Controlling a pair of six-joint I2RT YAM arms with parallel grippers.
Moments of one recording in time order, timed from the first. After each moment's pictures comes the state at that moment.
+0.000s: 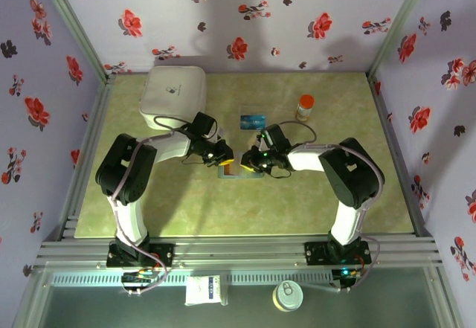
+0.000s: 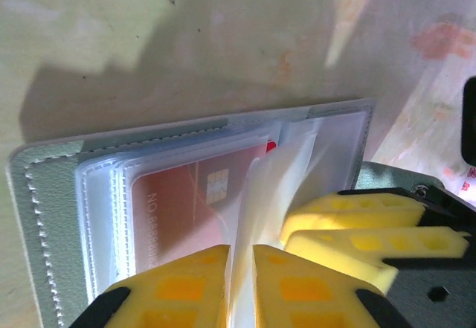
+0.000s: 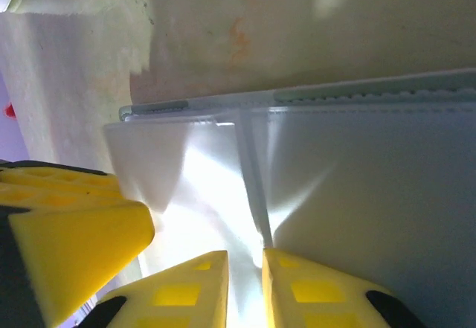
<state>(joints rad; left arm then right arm) -0.55 1.88 1.09 -0.28 0.55 -0.78 0.58 1.78 0.86 0.03 -0.50 0.92</state>
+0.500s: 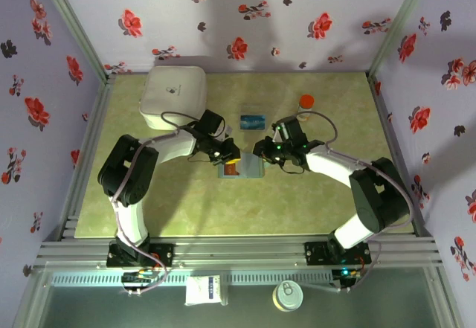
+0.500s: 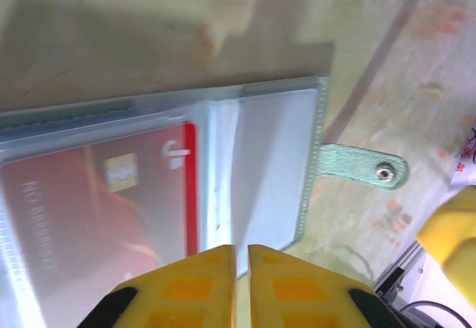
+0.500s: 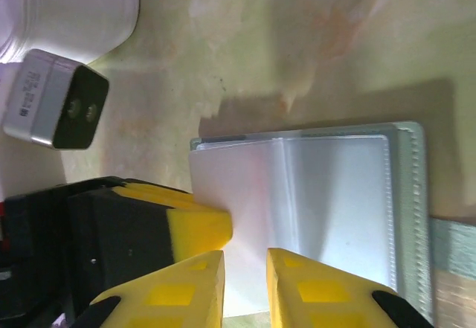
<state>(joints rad) -0.61 1.88 1.17 -0.33 0.55 -0.78 0.51 1.55 0.83 -0.11 -0.42 0.87</state>
